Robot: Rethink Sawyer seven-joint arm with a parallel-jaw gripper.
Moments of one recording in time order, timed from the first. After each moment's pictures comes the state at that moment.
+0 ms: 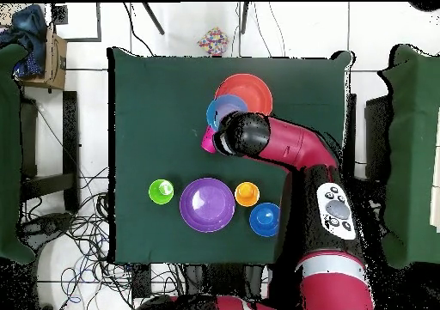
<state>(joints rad) -0.33 -0.59 0.03 1.53 -0.03 0.59 2.42</state>
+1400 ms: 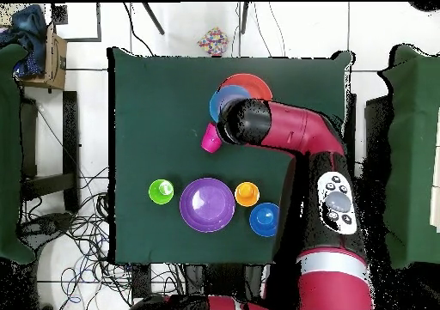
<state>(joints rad) -0.31 -0.59 0.02 1.41 -0.10 0.65 2.42</state>
